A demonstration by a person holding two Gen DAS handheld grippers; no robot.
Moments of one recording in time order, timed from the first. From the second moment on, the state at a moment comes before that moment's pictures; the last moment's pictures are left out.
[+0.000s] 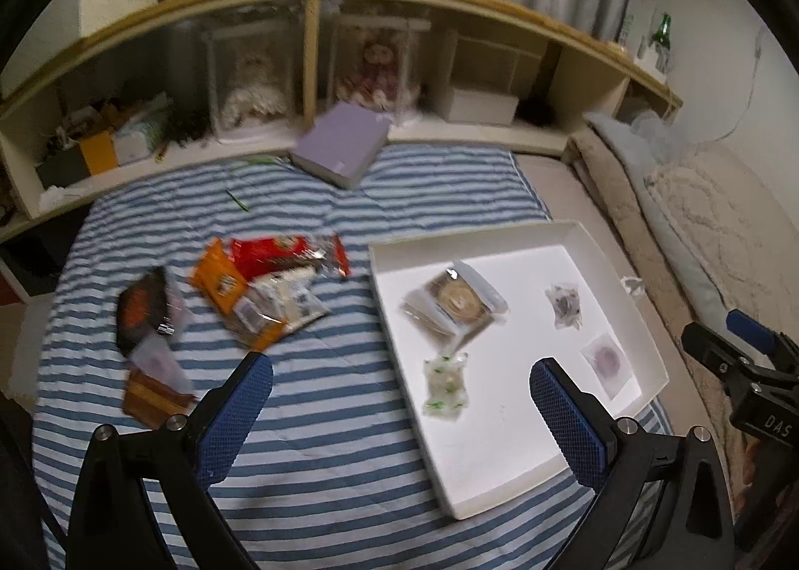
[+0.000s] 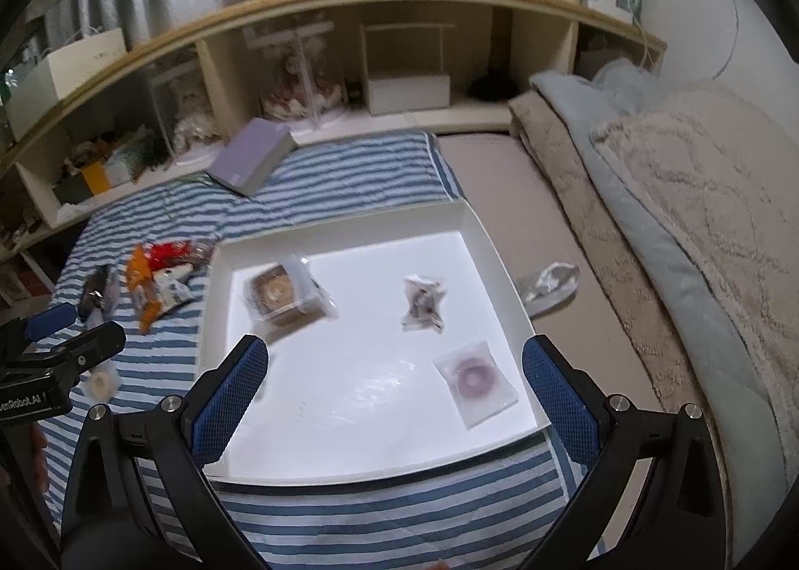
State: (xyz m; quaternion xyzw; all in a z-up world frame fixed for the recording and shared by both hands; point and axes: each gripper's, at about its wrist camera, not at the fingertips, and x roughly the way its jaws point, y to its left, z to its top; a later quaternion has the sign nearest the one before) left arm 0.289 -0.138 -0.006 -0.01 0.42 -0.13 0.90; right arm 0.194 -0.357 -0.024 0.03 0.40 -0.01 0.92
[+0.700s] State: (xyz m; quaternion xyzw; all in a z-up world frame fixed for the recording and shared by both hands) left arm 0.203 0.011 0.064 -0.01 0.34 -0.09 0.94; right arm 0.175 -0.241 0.005 0.01 0.33 0.09 0.94
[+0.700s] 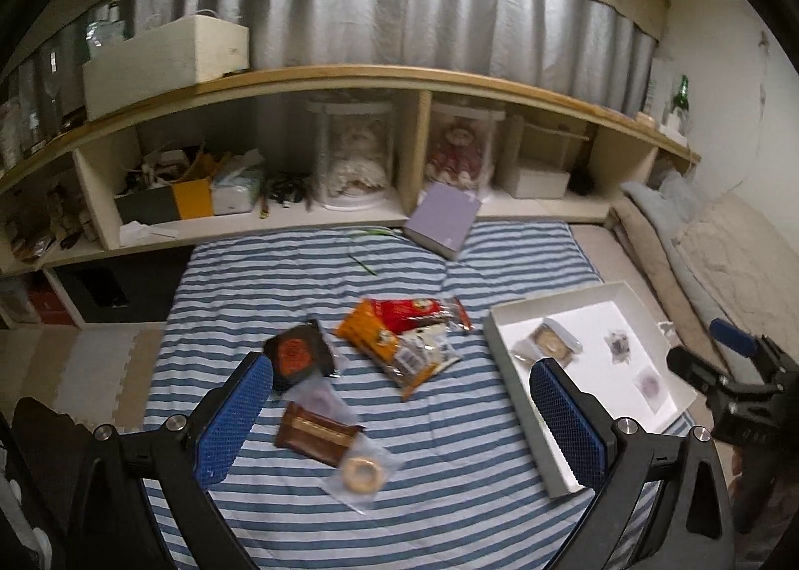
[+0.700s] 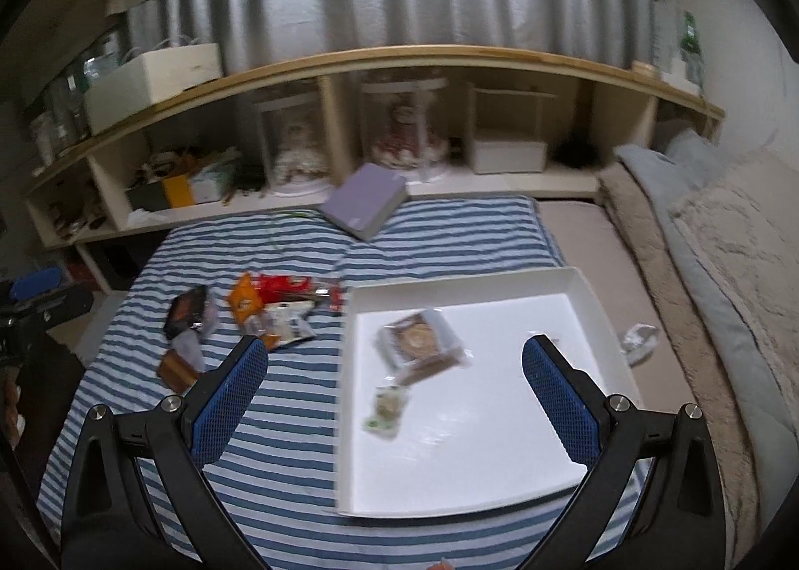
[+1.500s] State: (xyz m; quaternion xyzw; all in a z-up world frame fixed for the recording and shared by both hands) left arm 0.337 0.090 -0.048 -0.05 0.43 -0.02 0.90; right arm 0.187 -0.044 -0.127 0.01 0.38 0.22 0.90
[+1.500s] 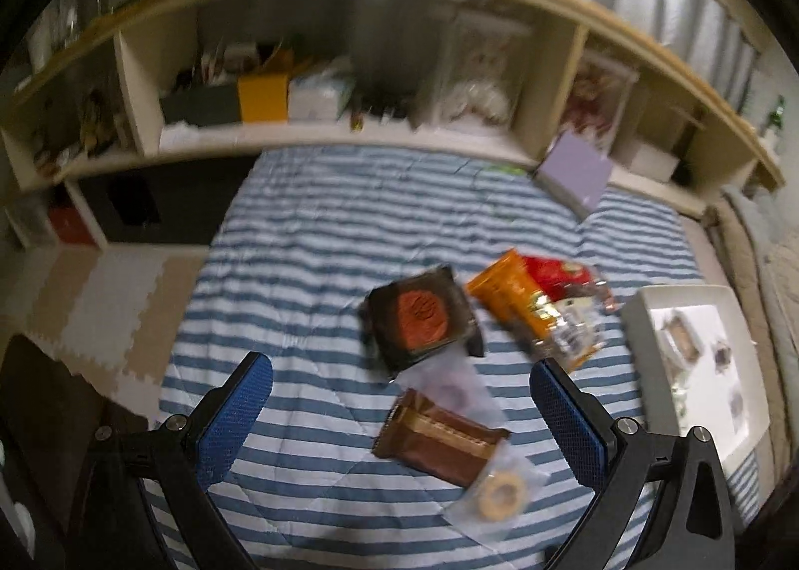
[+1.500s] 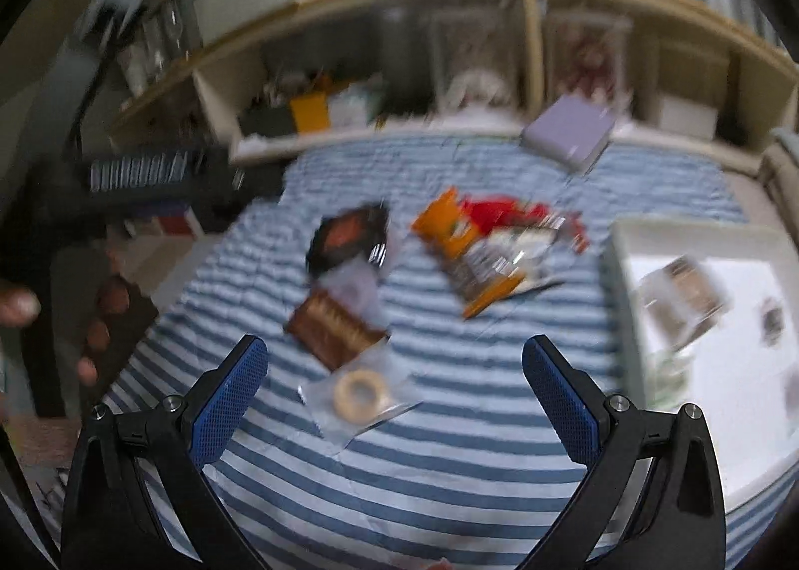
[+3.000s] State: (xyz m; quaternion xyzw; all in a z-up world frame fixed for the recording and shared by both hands) left arm 0.418 0.072 -0.171 -0.17 0.52 -0.03 0.84; right arm 0.219 -0.036 -0.201 0.00 0.50 0.20 0.84
